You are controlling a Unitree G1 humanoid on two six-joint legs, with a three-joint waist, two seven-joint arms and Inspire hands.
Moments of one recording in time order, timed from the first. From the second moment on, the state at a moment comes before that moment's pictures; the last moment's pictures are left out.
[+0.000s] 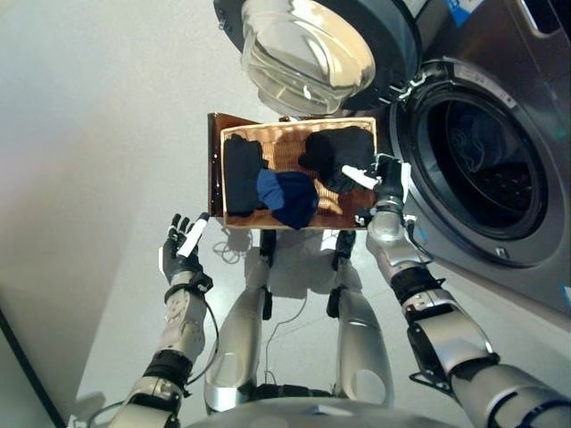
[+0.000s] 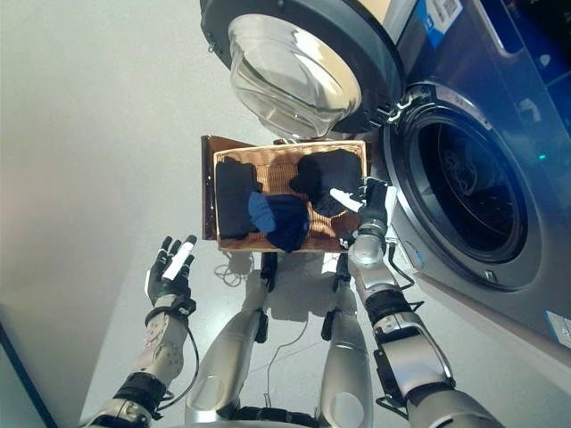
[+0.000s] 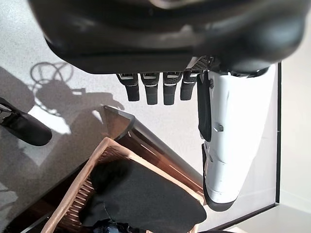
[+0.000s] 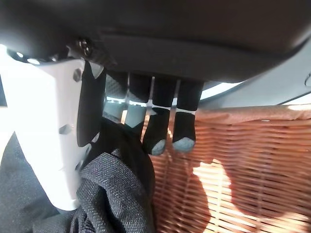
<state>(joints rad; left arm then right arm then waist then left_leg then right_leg) -0.15 0.16 -0.12 0.61 -0.82 -0.36 0.26 -0.63 -0.25 0.12 0.79 0.23 -0.14 -0.49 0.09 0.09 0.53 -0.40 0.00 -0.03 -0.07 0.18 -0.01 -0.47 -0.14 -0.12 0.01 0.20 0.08</state>
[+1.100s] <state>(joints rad) -0.10 0.11 -0.18 0.68 -0.91 -0.35 0.19 -0.73 -0.29 -0.37 0.89 1.12 -0.55 -0.55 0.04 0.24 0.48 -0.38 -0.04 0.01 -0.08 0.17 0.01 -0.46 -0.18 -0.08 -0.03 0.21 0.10</state>
